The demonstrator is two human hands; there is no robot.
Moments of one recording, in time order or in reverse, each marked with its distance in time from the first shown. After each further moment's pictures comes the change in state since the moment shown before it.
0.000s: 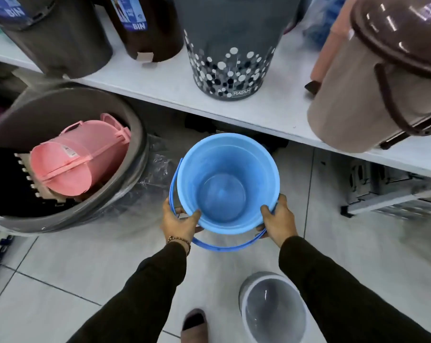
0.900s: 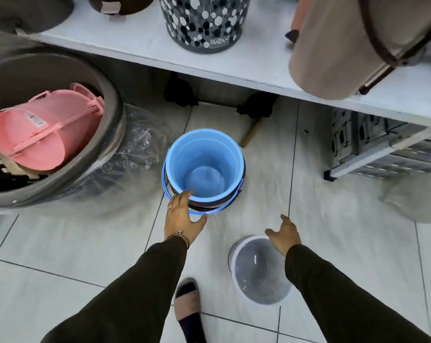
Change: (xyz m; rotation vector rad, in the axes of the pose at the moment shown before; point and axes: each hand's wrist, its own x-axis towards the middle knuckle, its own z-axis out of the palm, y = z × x) left_hand -0.033 -0.097 -0.011 0.829 -0.286 0.386; right_hand -0.034 0.168 -0.013 -0.246 0.007 0.299
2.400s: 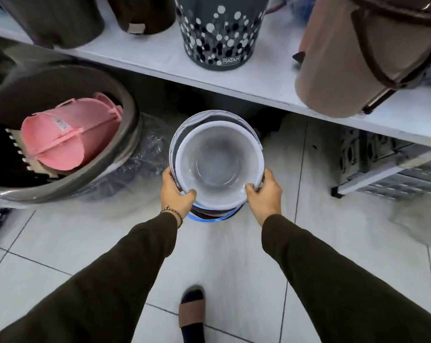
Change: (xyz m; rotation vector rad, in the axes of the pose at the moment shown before) left_hand 0.027 0.043 -0.053 -0.632 0.220 -0.118; right_hand -0.029 -0.126 -0.001 0.356 0.203 -0.546
